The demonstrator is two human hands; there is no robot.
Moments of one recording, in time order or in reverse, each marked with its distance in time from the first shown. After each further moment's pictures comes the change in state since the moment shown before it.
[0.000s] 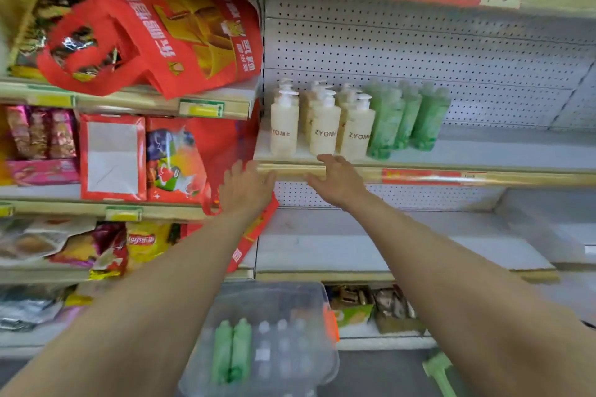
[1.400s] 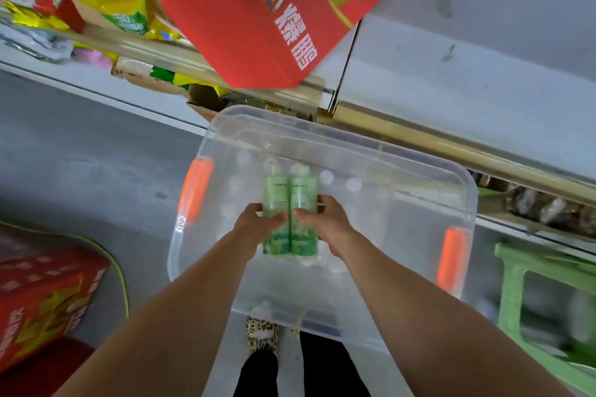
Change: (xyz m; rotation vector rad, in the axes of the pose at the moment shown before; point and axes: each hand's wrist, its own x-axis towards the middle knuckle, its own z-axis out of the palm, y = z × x) left_hand -0.152 -0.350 0.380 -0.496 -0.623 -1.338; right_hand -0.106 0.167 0.531 0.622 -0.917 0.879
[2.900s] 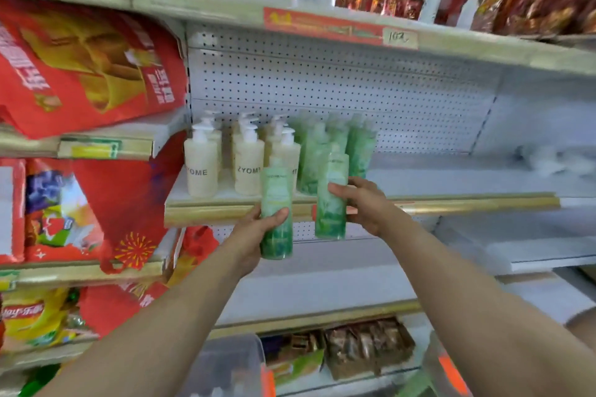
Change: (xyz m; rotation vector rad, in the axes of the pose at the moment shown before) left_hand -0.525 0.222 0.083 -0.275 -0.738 1.051; right_hand -0.535 -0.167 -0.356 0.399 0.419 -0.897
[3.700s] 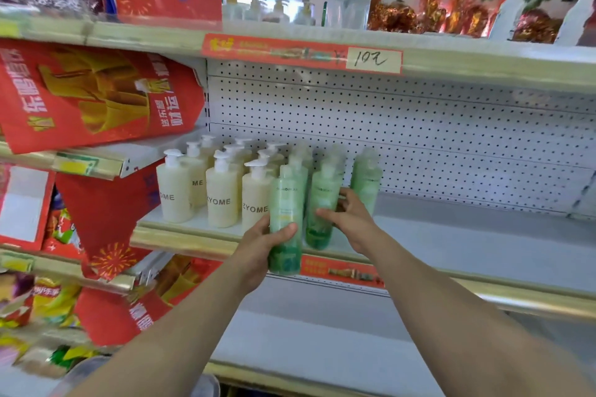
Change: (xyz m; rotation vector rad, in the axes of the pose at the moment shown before) left_hand 0.099 -0.014 0.126 -0.004 0.113 0.216; right_hand 0.193 0.011 -0.090 -0.080 -0.269 -0.190
